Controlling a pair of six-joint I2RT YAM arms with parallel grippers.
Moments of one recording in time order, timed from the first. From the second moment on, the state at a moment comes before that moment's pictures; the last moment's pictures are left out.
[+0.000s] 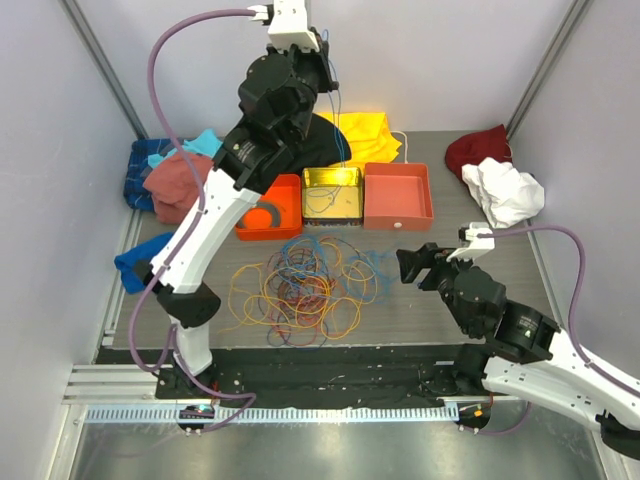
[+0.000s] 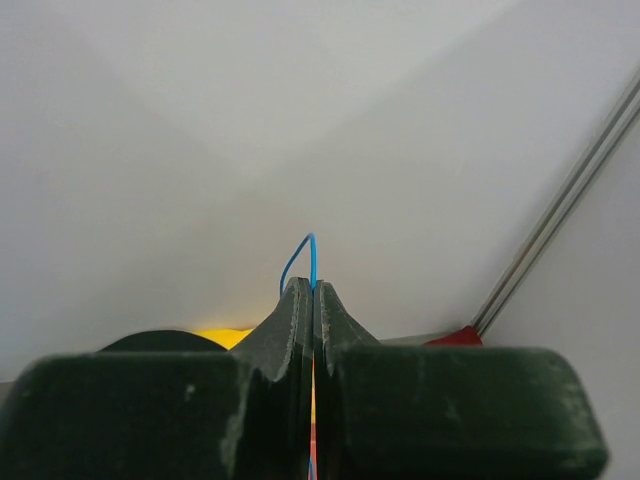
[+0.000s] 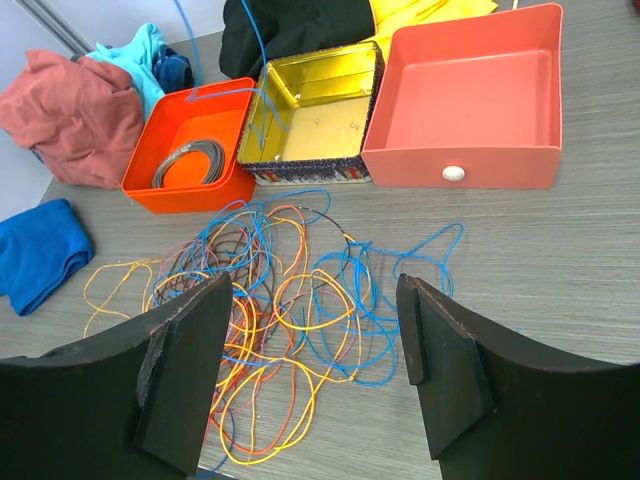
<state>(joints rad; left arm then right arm) -0.78 1.87 2.45 -0.29 -0.53 -0.07 1.01 0.52 0.71 -0.45 0.72 0.54</state>
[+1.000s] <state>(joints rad) -0.66 1.97 2.10 -0.23 -0.49 -0.23 1.01 0.48 0.67 -0.45 0.75 0.54</state>
